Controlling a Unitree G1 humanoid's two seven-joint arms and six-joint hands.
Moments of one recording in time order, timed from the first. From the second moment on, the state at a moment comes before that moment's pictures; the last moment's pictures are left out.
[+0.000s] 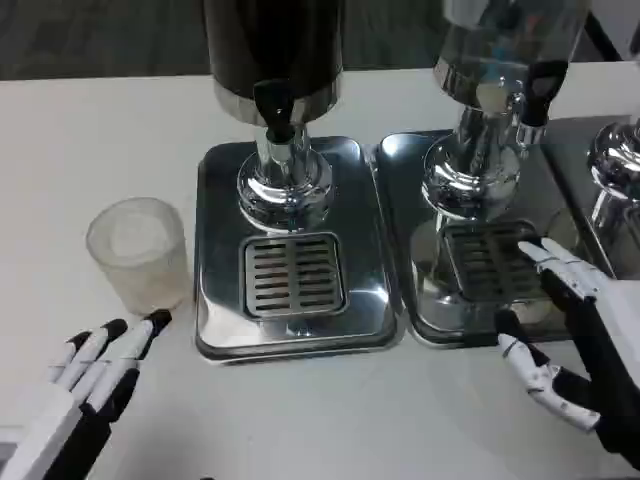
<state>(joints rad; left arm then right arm) 0.65 0.49 0.25 -0.22 0.64 -0.62 0.03 0.35 -0.40 0.08 -0.24 -0.72 -0.19 -0.21</state>
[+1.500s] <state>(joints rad) 0.26 0.56 0.33 0.20 0.32 -0.61 0.05 0.33 -0.32 0.12 -0.28 -0.76 -0.12 -0.18</state>
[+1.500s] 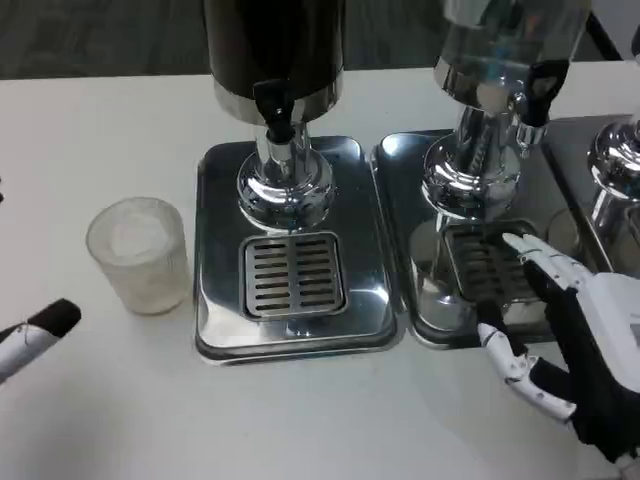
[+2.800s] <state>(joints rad) -0.27 0.67 0.02 1.01 0.40 -0.71 0.09 0.28 -0.28 0.21 -0.24 -0.76 -0.12 -0.20</state>
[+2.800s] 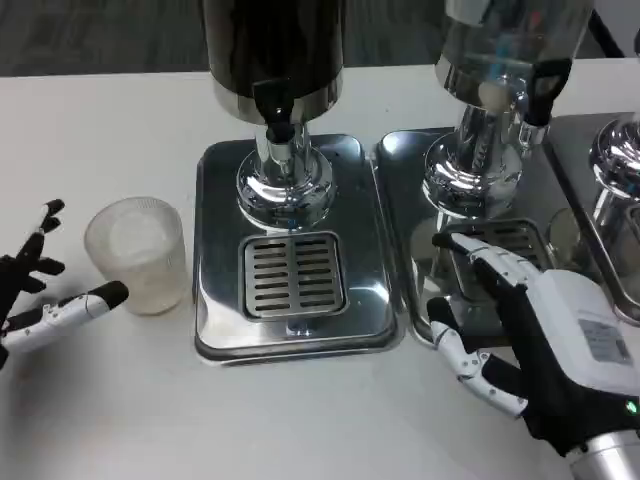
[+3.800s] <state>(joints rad) -0.41 0.64 -0.10 1.18 0.40 -0.75 0.14 0.28 -0.28 0.21 -0.24 -0.75 -0.12 -0.17</state>
